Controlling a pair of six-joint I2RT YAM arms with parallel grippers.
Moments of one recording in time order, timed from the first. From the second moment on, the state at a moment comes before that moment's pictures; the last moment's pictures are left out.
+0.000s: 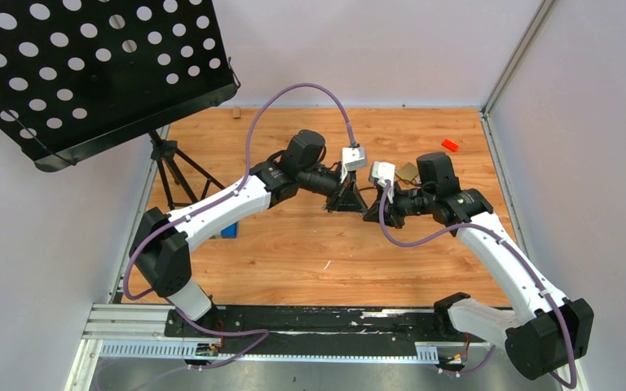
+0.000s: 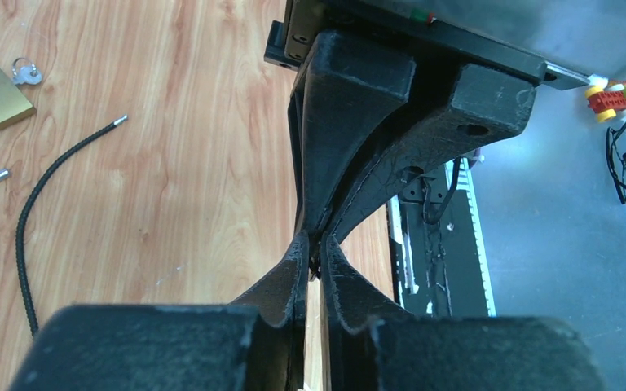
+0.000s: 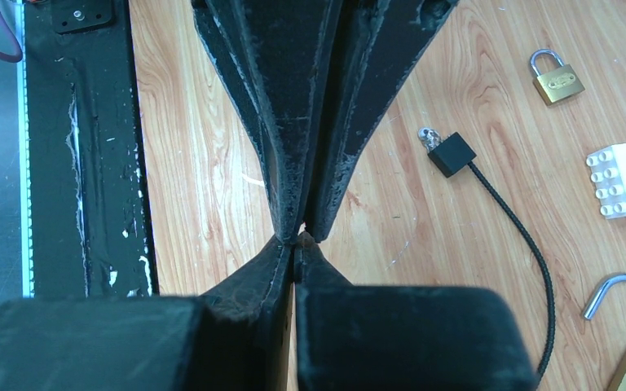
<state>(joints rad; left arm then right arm) -0.80 1.61 1.34 -0.21 0.86 0.08 0.38 1.10 0.98 -0.65 -0.85 -0.60</state>
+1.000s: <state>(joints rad) -0.80 1.62 1.35 -0.25 0.84 0.17 0.38 1.10 0.98 -0.65 -0.83 -0.58</state>
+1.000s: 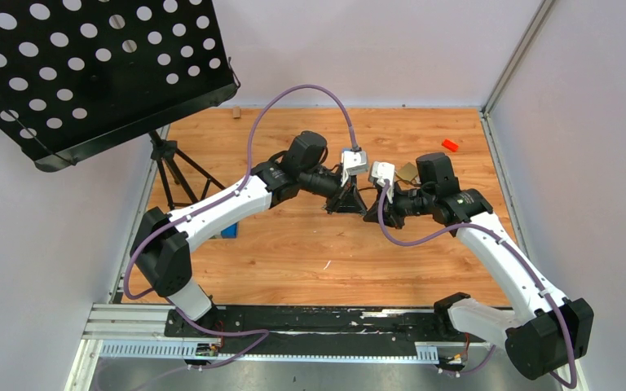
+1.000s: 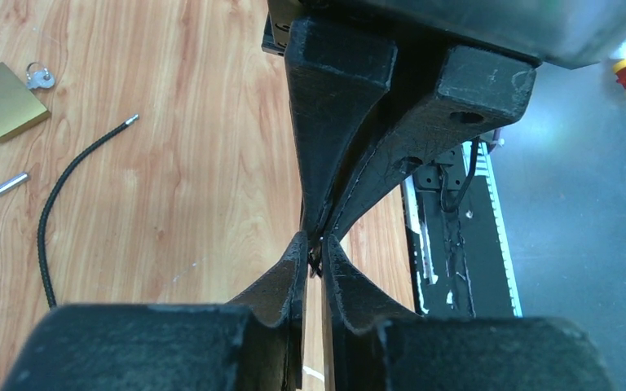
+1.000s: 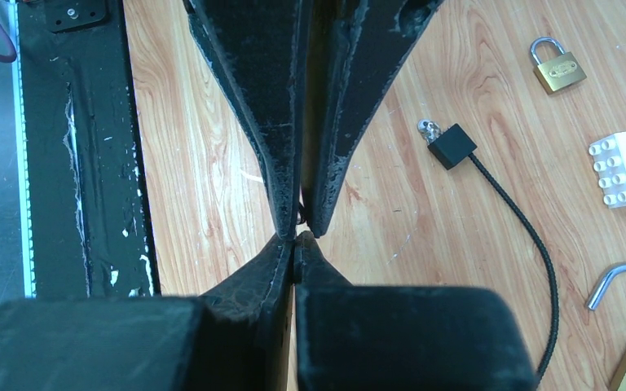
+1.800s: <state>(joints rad) -0.81 1.60 1.34 -0.27 0.82 0.22 0.38 1.10 0.99 -0.67 -0.82 -0.57</state>
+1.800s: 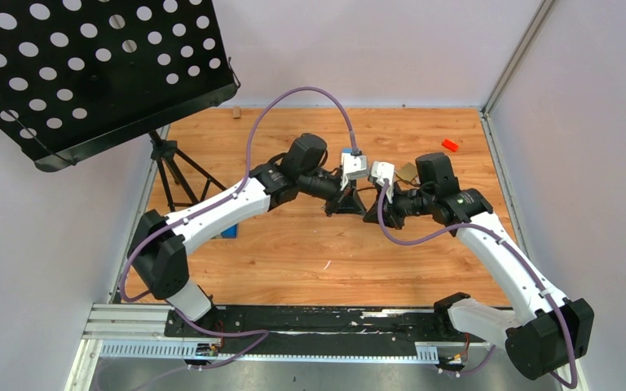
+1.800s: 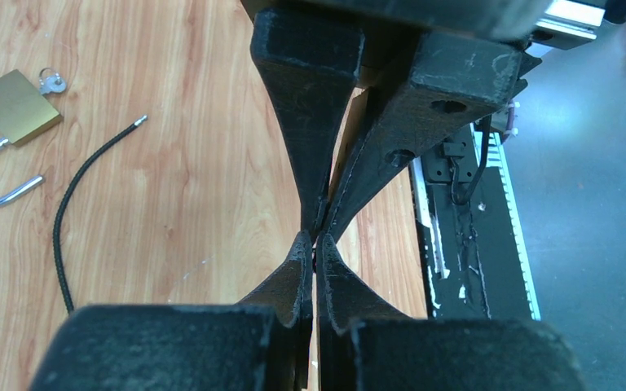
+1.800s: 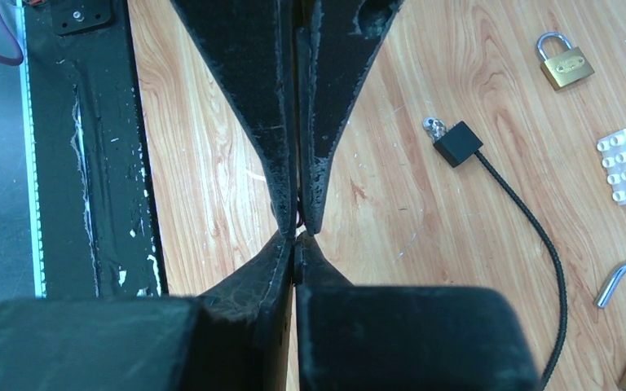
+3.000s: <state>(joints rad) -0.65 1.13 1.13 -0.62 0.56 0.41 0.44 1.69 1.34 -0.35 -0.47 -0.42</state>
